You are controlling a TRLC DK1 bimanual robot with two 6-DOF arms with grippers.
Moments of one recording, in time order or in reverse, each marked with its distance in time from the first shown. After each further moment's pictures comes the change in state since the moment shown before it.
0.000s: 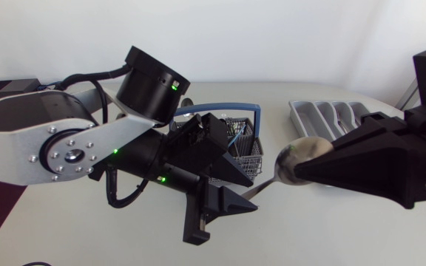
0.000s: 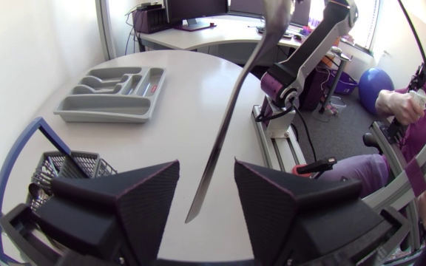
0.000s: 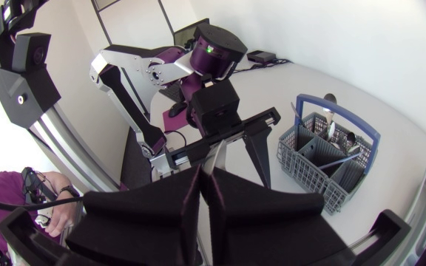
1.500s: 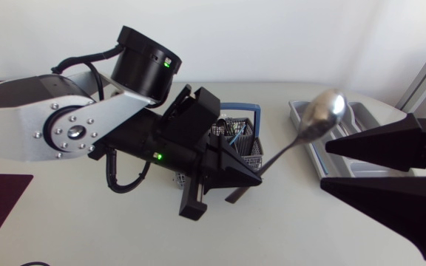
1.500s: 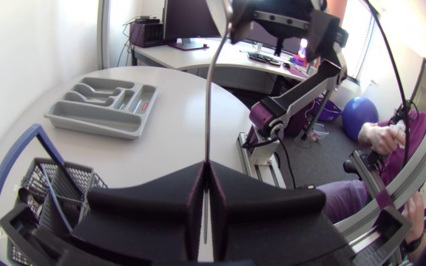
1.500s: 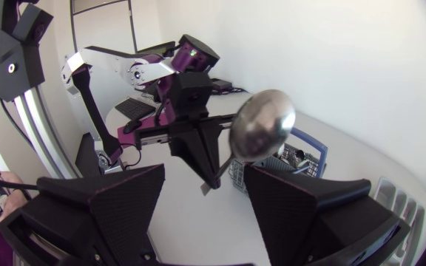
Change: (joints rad) left arm 0.073 0.026 0.055 0.022 0.179 -0.107; right arm 0.005 -0.285 -0.164 0.186 0.244 0.096
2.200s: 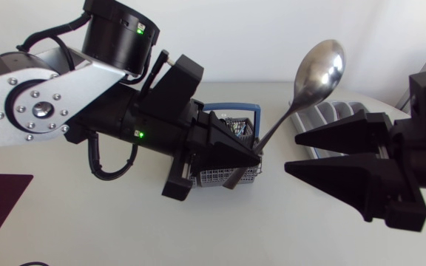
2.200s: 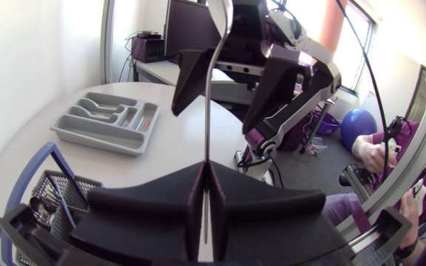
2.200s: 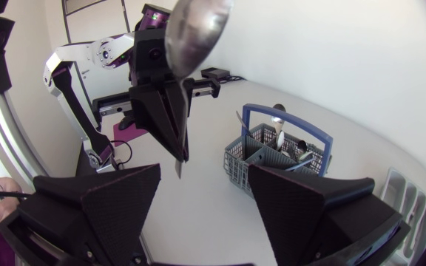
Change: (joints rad) left arm 0.039 -0.056 0.045 -0.021 0.060 -0.049; right arm -0.019 0.174 -0.041 0.135 -0.015 -0.002
